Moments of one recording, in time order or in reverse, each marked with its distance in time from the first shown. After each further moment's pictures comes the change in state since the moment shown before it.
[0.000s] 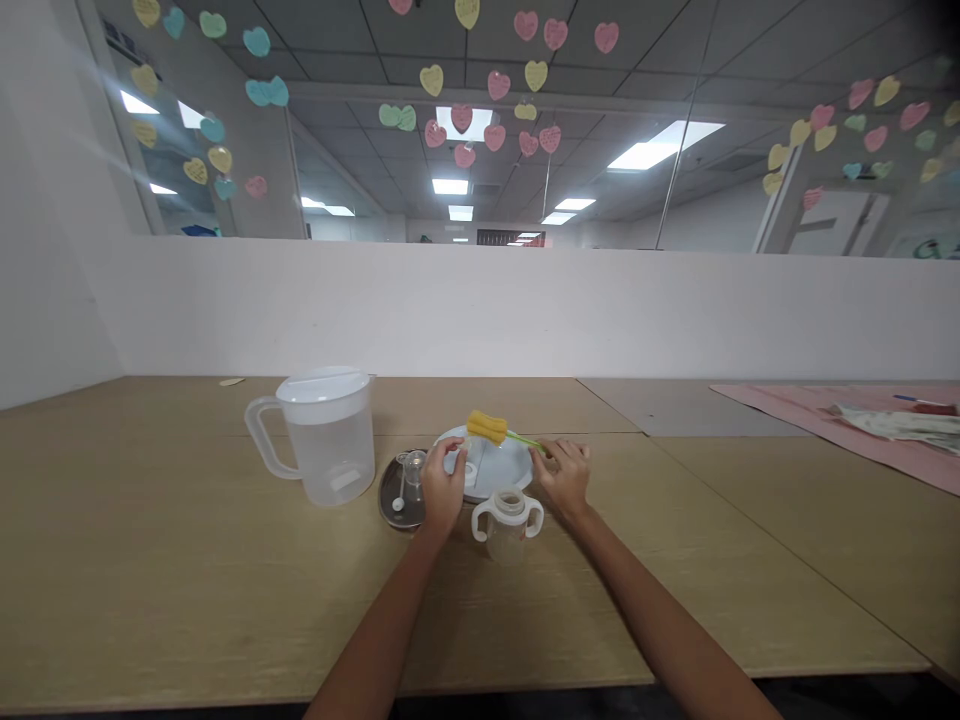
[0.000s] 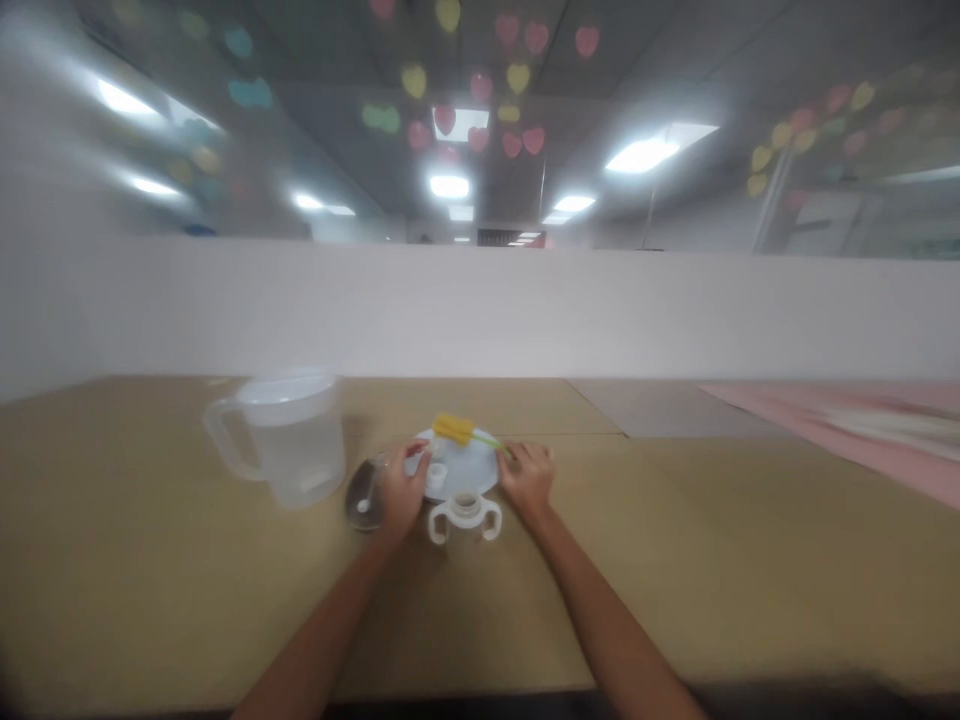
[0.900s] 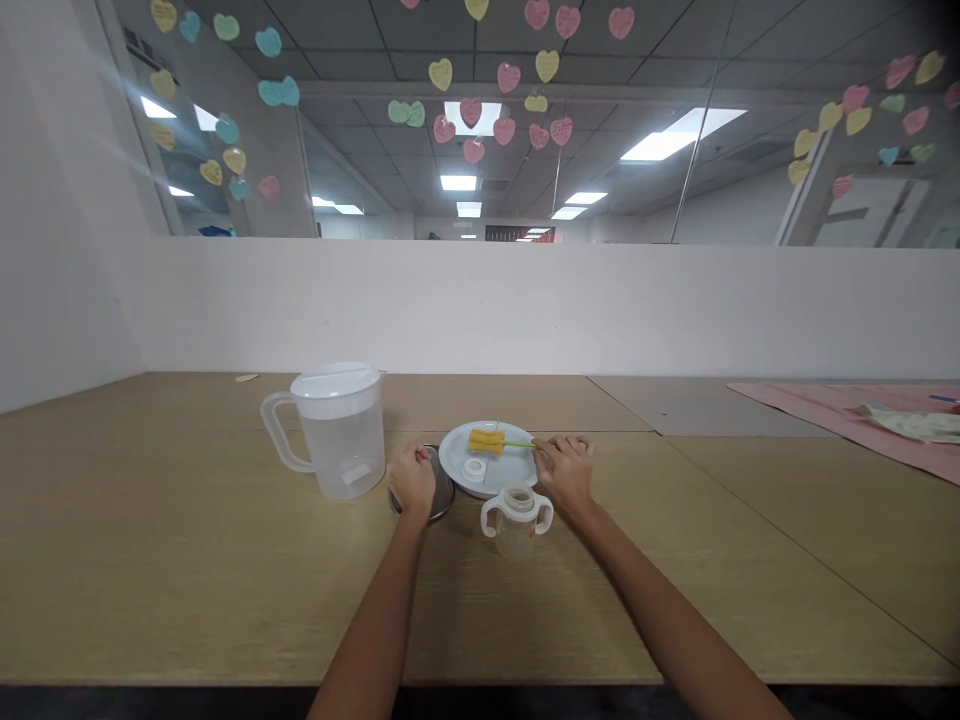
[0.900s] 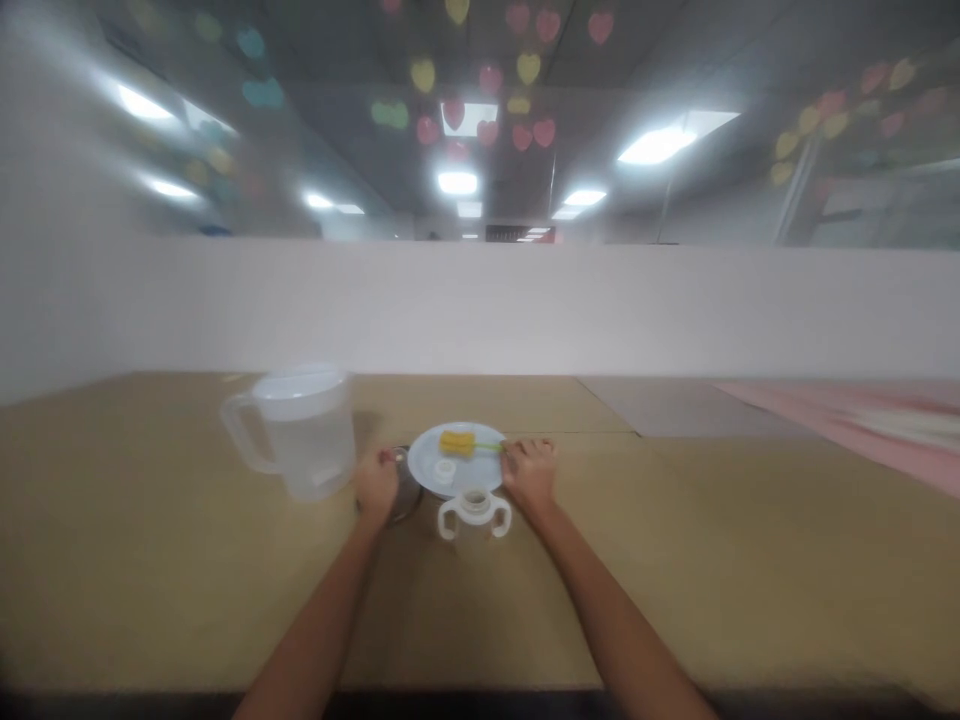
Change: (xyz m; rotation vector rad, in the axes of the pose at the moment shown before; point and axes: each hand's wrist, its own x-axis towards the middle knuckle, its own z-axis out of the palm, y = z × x) left_hand 0.021 -0.032 -0.030 0.506 -0.022 -0.351; right_hand 0.000 -0.004 0.005 -0.148 -0.128 -0.114
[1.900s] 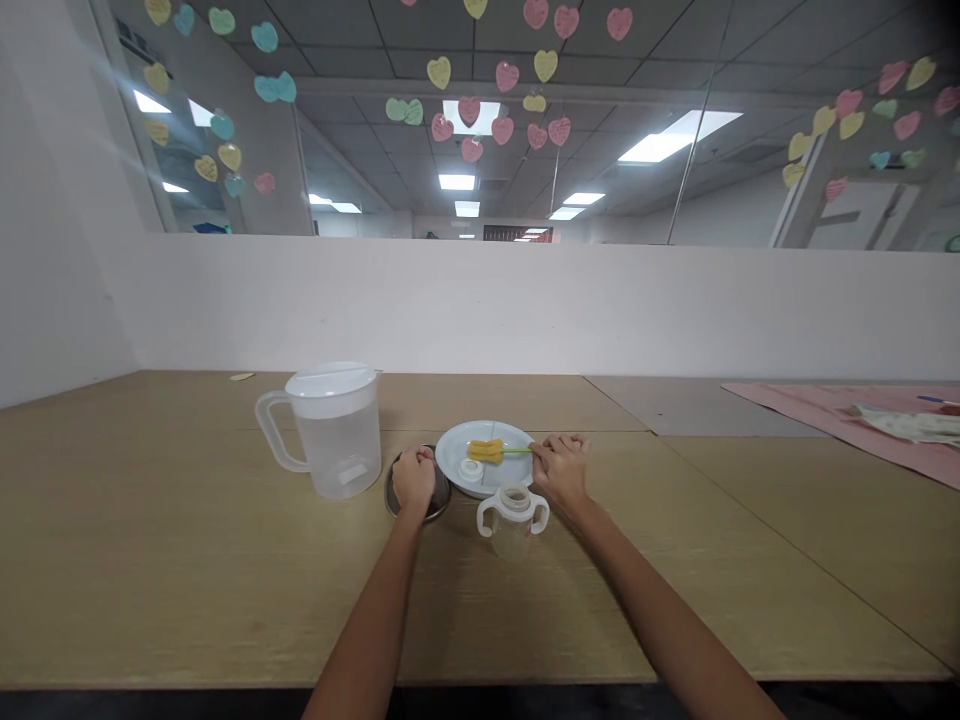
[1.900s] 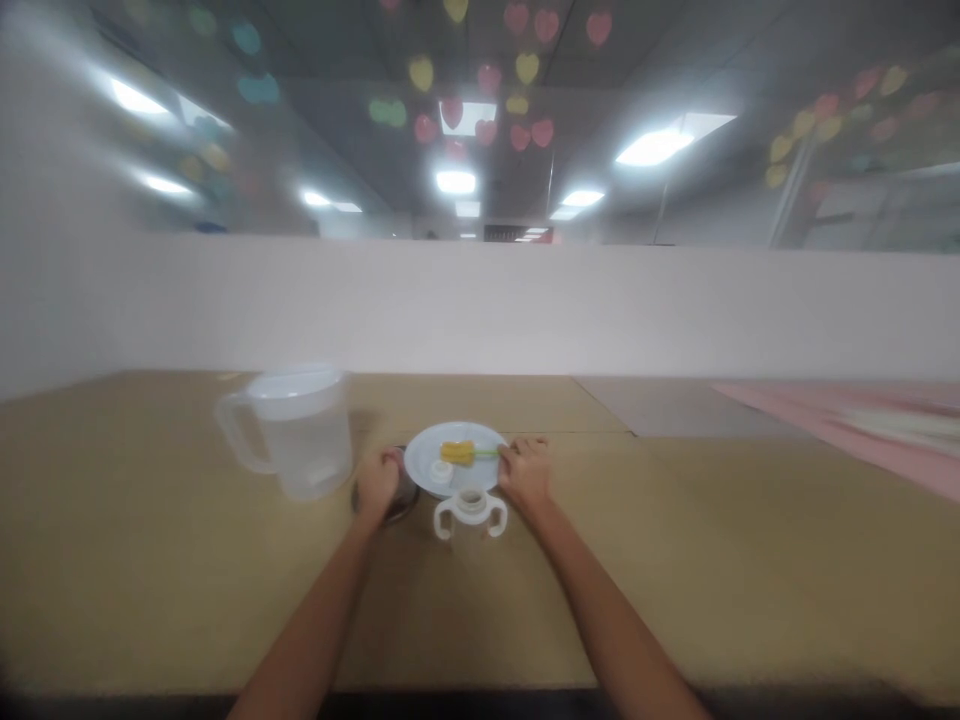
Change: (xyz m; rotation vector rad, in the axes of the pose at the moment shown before) left_hand 0.005 -0.006 0.009 -0.077 -0.145 -0.017; right_hand 0.003 0.000 -0.003 -0.019 -0.067 -0.048
